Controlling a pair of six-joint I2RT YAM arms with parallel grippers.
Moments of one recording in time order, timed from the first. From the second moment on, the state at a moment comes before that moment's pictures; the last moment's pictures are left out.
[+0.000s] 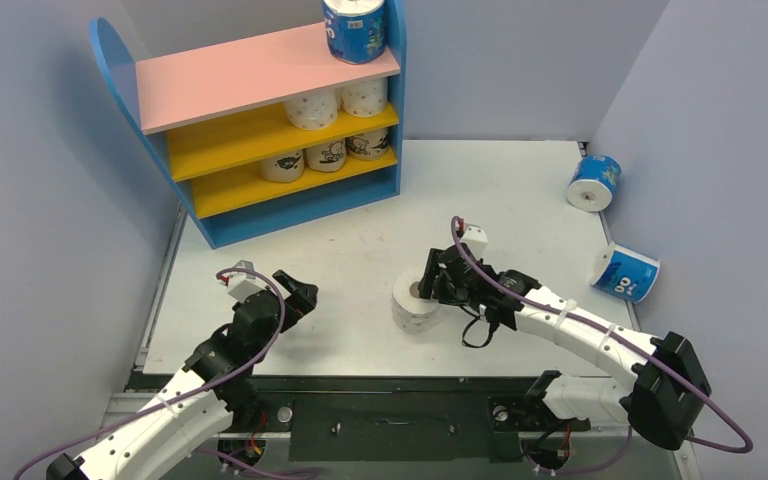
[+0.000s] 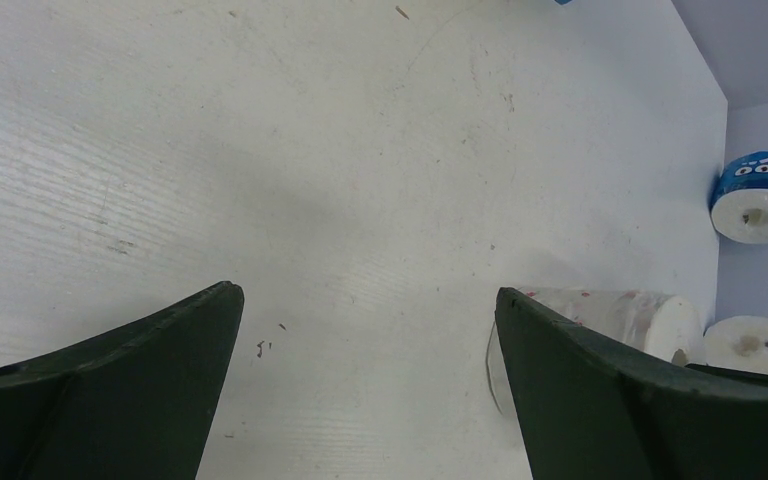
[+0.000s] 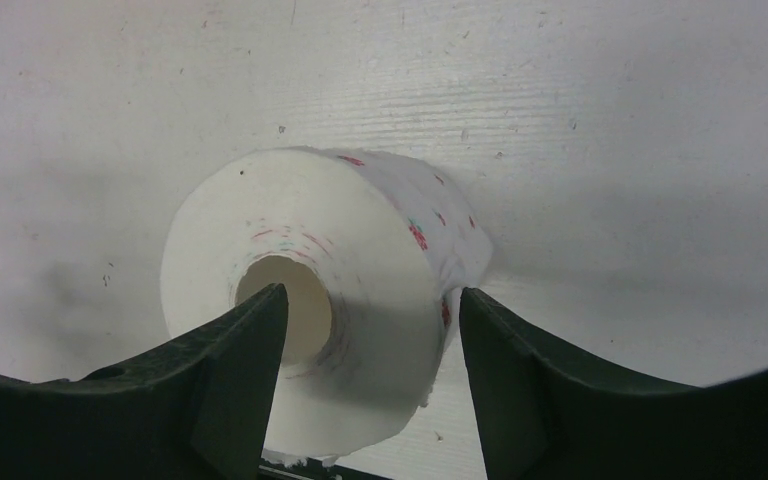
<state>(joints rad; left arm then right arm) -0.67 0.50 0.31 -0.34 -0.46 -1.05 0.80 1.17 0.79 -0.46 0.26 0.81</state>
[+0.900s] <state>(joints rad) -0.67 0.48 0.31 -0.36 -0.47 -1.04 0.83 1.24 0.84 -0.52 0.30 0.80</state>
